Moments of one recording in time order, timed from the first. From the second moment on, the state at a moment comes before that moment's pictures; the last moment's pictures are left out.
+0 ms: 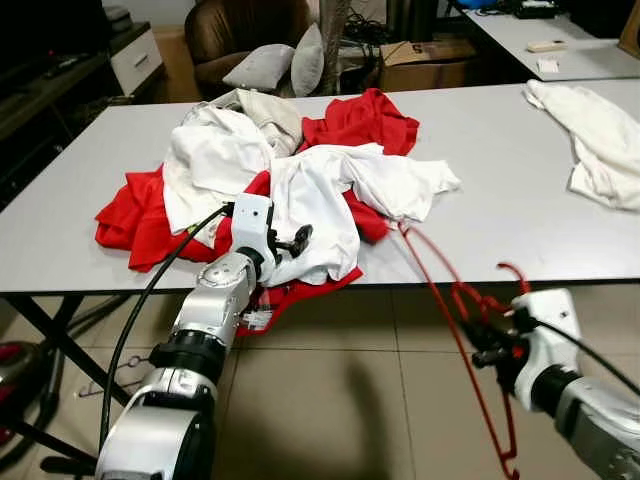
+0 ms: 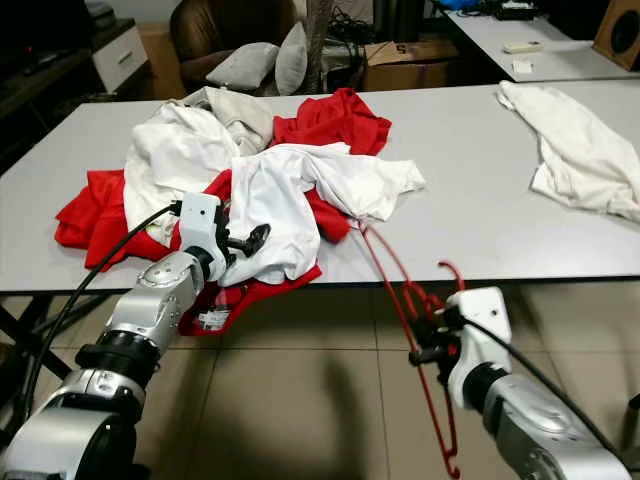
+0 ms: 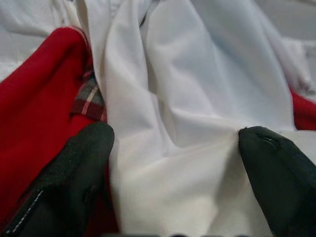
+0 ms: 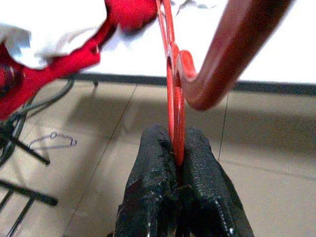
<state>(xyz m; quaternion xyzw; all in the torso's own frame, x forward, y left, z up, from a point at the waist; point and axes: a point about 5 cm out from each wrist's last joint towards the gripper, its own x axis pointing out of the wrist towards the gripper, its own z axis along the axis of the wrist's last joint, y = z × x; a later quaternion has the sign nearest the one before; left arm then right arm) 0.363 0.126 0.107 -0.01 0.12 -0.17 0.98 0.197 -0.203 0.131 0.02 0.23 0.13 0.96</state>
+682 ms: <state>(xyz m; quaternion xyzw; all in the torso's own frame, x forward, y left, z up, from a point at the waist) 0.365 0.125 0.096 -0.06 0.12 -0.17 0.98 0.198 -0.196 0.145 -0.01 0.19 0.15 0.97</state>
